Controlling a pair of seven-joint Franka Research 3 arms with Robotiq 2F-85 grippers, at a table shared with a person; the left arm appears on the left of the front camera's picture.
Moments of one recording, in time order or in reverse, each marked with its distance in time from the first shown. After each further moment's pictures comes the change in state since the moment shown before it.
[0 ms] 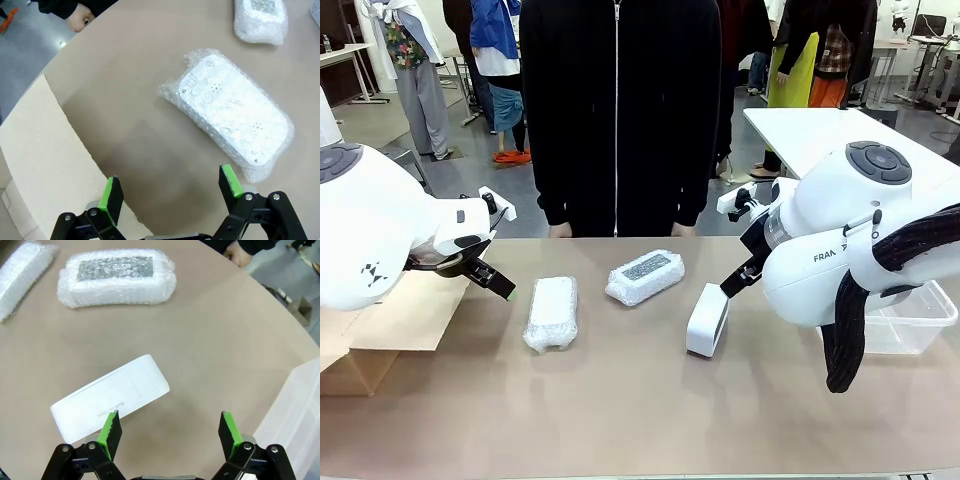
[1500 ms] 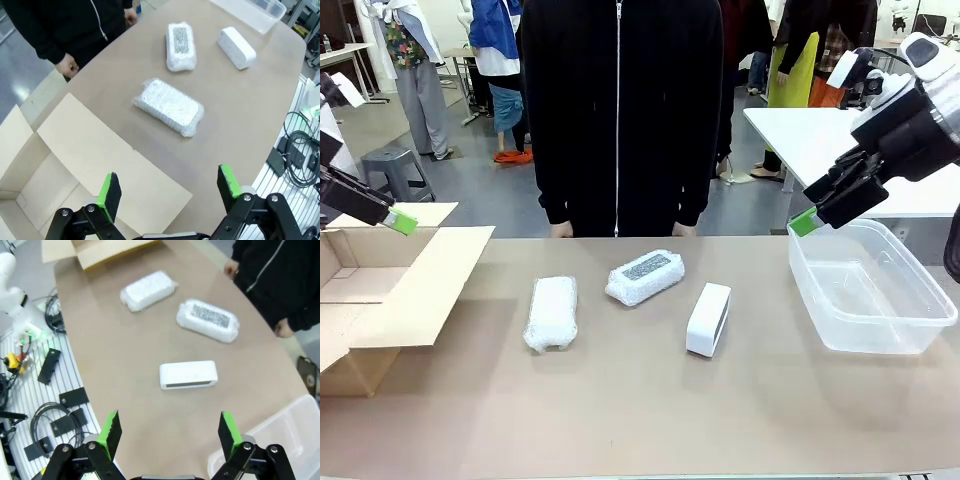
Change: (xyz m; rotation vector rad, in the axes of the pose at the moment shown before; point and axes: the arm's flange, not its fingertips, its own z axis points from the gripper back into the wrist) left arm -0.030 0.066 0.212 -0.287 -0.208 -0.092; right arm -0.008 -0.037 0.227 0.361 -0.194 0.280
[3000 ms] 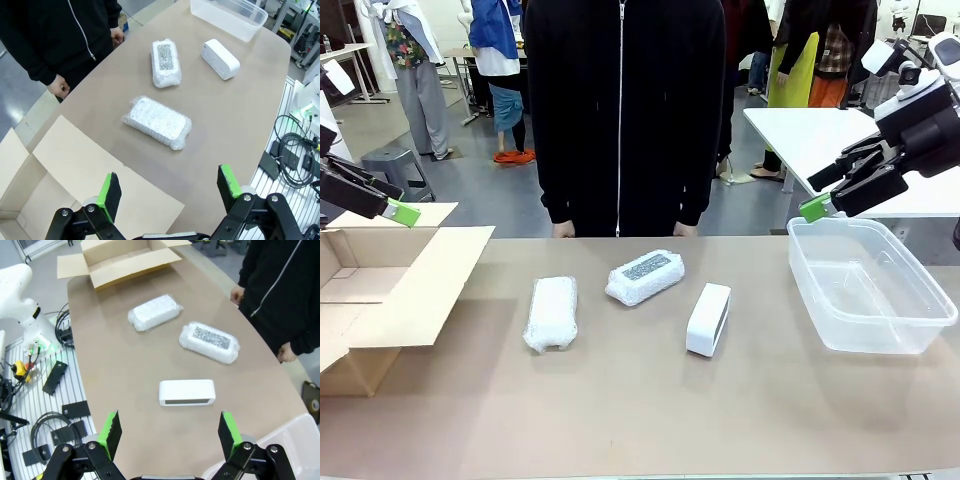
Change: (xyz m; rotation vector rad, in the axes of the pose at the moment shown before) left arm 0.004 -0.007 0.005 -0.058 -0.067 -0.055; right arm -0.016 -0.023 0.009 0.051 -0.129 0.024
